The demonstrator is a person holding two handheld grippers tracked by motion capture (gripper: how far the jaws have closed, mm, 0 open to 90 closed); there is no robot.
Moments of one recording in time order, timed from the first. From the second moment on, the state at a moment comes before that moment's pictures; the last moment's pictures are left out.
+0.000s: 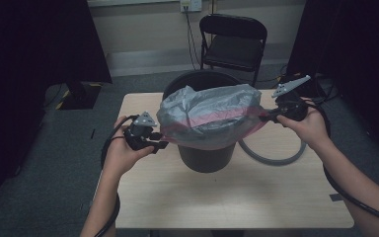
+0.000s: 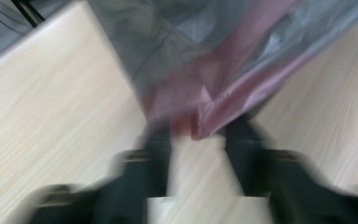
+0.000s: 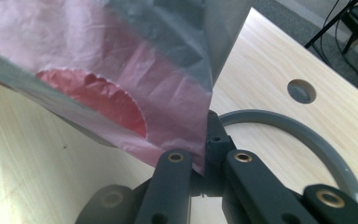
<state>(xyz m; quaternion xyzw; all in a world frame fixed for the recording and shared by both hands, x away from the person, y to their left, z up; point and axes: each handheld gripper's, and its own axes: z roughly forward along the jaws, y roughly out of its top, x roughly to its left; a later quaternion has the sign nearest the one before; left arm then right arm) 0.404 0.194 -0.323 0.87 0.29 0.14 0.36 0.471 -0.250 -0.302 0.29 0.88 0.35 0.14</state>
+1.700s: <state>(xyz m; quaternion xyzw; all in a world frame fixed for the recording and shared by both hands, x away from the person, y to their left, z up) 0.447 0.204 -0.265 0.80 0.40 0.18 0.42 0.471 -0.247 -0.246 0.30 0.84 0.42 0.16</state>
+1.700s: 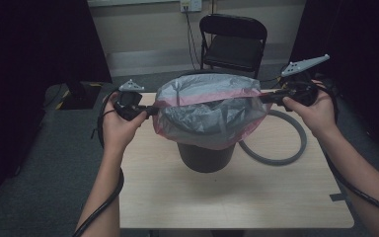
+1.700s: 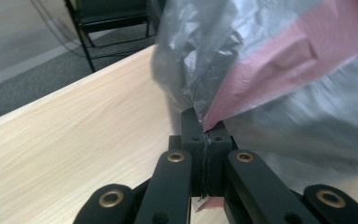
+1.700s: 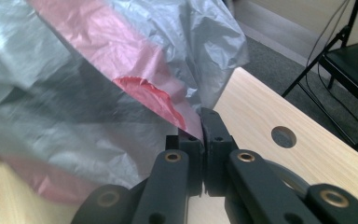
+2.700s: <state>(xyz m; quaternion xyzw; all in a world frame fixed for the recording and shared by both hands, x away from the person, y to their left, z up) 0.475 0.196 -0.265 0.77 0.45 0.19 0.41 0.507 -0.211 -0.240 0.39 0.80 0.42 0.16</state>
